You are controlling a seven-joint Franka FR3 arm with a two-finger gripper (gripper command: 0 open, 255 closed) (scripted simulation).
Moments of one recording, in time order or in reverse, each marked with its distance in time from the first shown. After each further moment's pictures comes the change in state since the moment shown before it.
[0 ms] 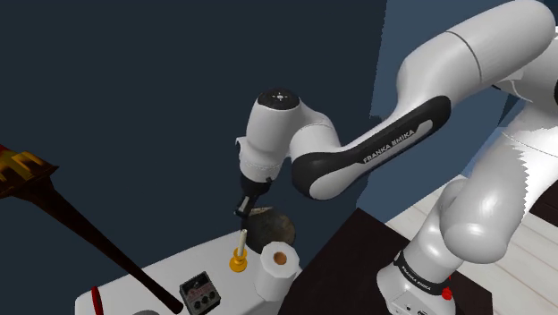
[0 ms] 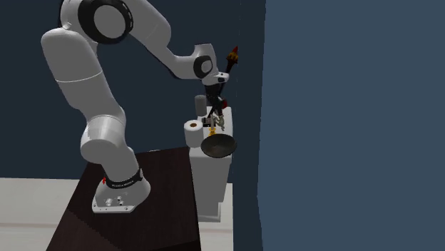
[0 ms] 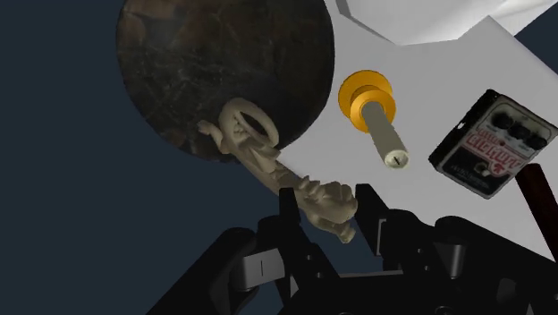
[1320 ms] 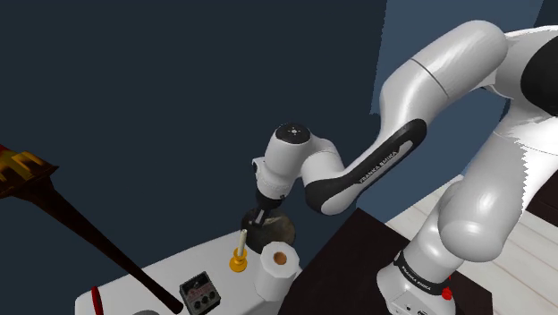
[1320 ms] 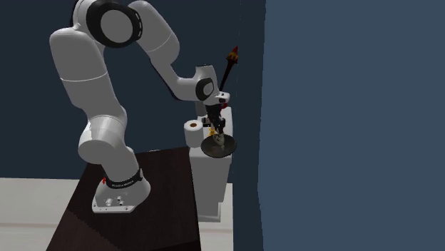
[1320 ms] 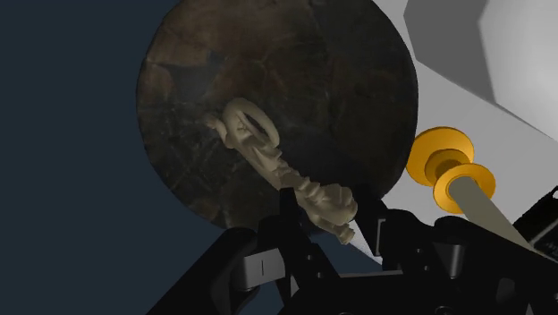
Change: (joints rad) arm -0.064 0.065 -0.056 -0.171 -0.152 0.231 0.045
